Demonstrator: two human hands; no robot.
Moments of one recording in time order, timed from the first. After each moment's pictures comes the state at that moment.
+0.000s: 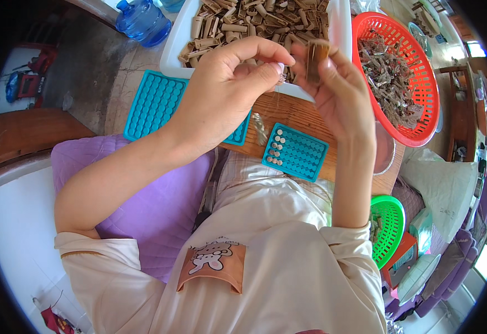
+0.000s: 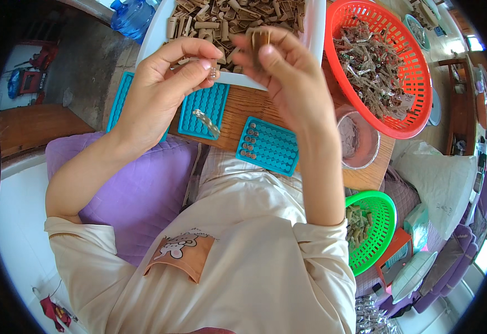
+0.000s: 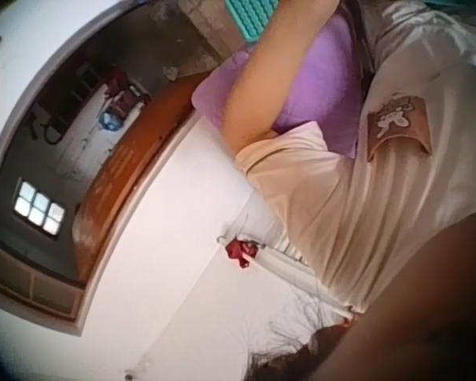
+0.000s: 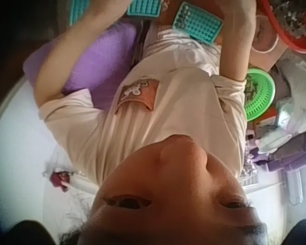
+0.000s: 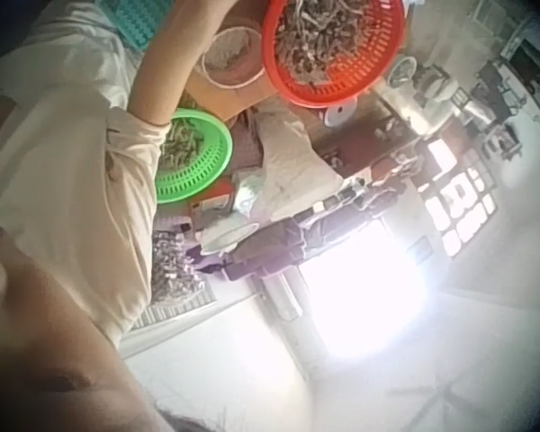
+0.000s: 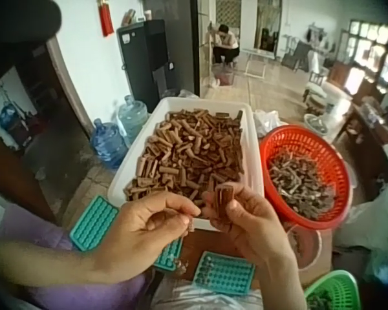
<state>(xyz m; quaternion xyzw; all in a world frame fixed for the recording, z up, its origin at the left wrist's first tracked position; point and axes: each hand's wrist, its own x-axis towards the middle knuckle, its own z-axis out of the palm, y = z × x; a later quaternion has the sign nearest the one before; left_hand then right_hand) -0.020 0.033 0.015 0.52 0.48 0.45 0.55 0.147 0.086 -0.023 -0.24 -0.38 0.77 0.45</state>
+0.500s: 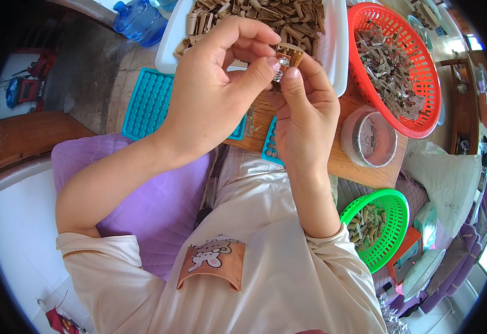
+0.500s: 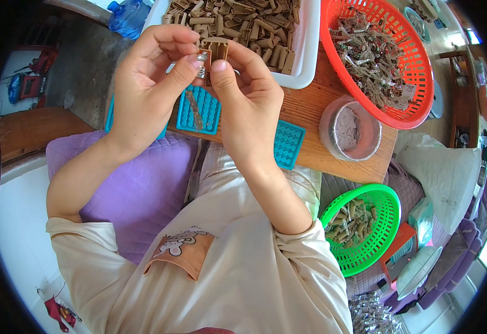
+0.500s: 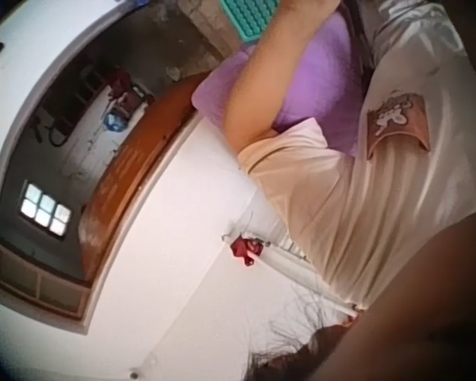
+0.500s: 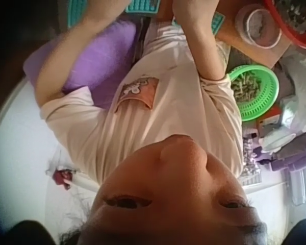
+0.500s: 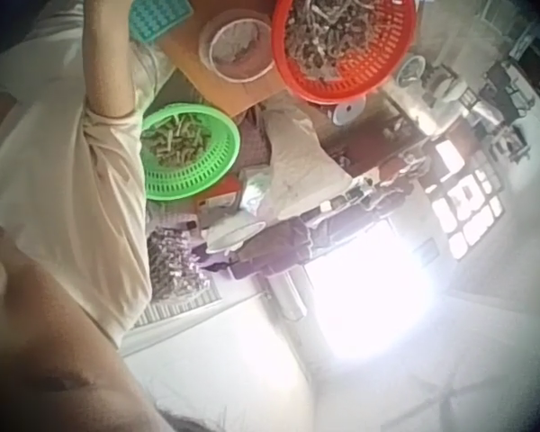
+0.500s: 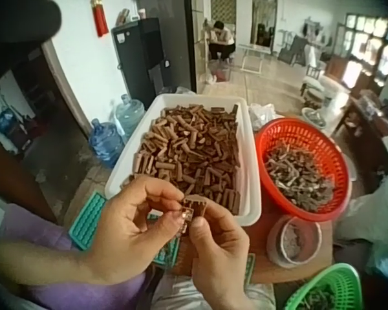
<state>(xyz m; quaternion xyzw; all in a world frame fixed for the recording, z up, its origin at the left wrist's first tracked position) -0.011 0.030 0.011 0.58 0.46 0.53 0.42 0.100 0.029 -0.021 -0.29 -0.32 0.66 0.62</state>
